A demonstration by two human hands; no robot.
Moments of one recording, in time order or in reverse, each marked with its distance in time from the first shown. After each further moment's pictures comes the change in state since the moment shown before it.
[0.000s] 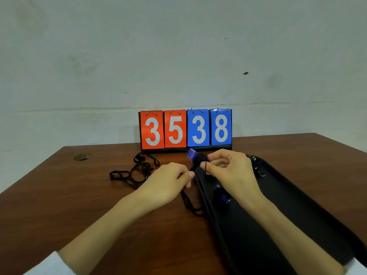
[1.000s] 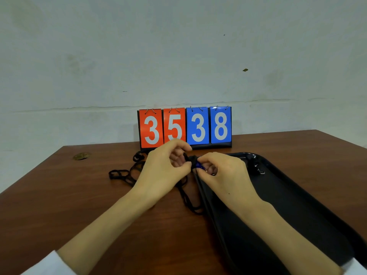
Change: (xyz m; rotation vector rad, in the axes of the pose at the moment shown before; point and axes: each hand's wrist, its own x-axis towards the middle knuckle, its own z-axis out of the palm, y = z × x) left_hand -0.005 0.008 -0.005 -0.254 0.405 0.181; right_hand -0.009 0.007 0.010 -0.409 0.100 -0.585
